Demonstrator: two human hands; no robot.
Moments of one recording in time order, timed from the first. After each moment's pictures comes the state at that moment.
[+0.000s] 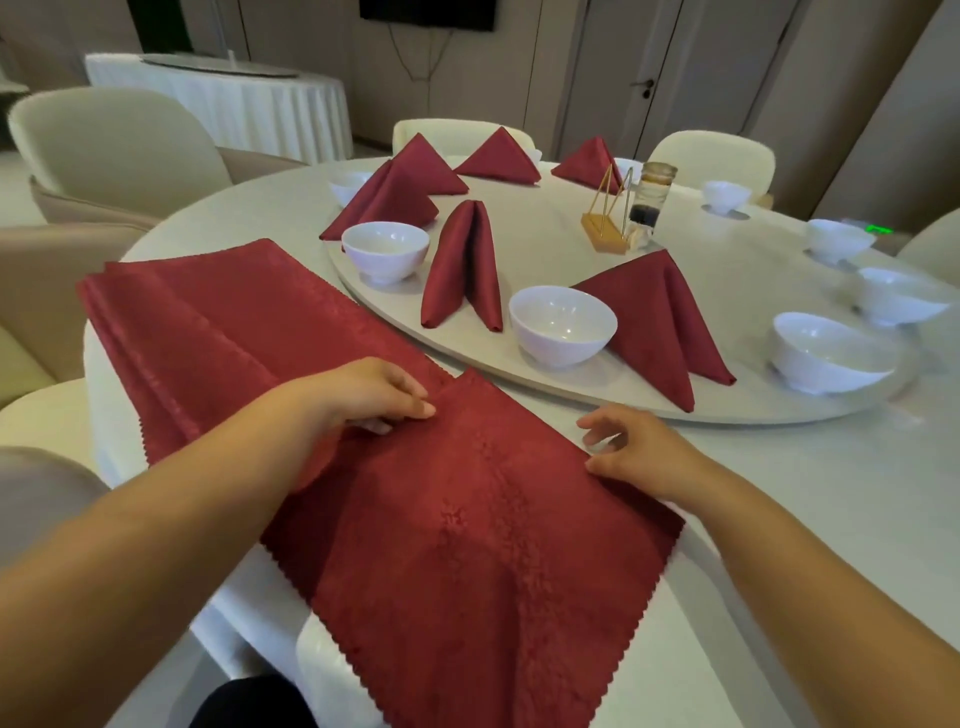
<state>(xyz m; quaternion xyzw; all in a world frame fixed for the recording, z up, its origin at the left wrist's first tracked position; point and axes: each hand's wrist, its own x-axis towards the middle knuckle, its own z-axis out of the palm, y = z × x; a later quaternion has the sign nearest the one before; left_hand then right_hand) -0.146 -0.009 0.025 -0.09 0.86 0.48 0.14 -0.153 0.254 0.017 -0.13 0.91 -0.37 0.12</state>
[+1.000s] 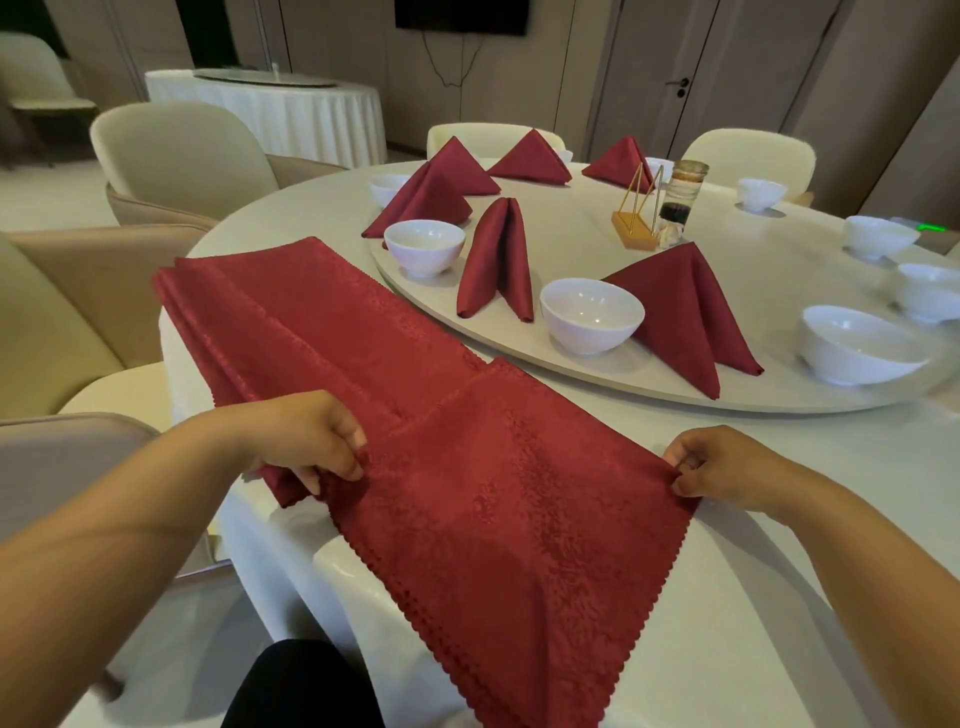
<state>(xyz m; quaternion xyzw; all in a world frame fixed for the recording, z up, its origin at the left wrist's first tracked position) -0.054 -0.053 0.034 -0.10 0.90 0.37 0.20 -0.129 0.292 0.027 -0.08 0.93 -0.30 0.19</state>
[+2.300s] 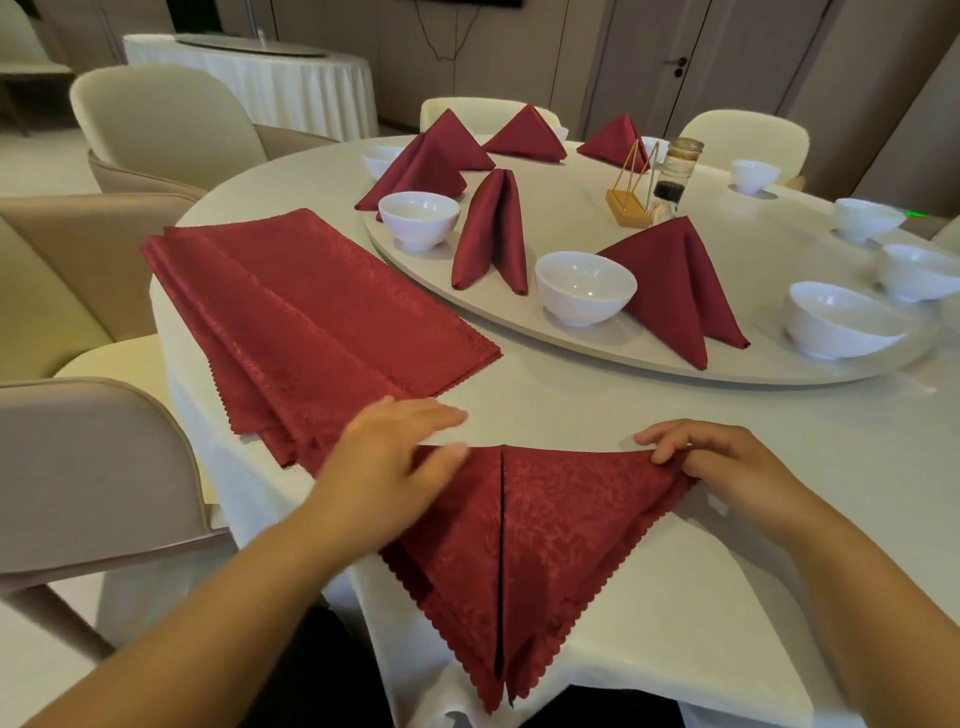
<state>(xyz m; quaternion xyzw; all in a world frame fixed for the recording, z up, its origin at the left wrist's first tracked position) -0.004 0.026 -0.002 0.07 0.93 0.32 -0.18 -0.091 0.307 0.004 -0.20 0.83 -0.52 0.09</state>
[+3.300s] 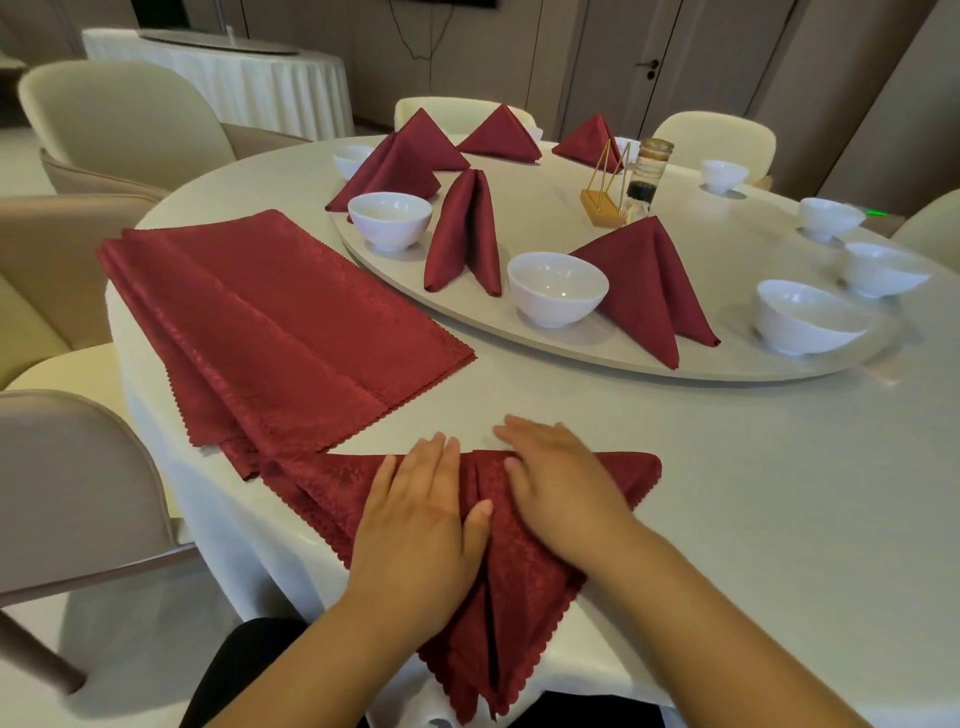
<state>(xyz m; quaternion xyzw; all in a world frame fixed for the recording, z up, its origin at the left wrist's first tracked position) 0.002 0.084 -0.040 0.00 0.97 0.15 -0.17 -0.058 0.208 -0.005 -0.28 0.94 -0.19 -0.03</state>
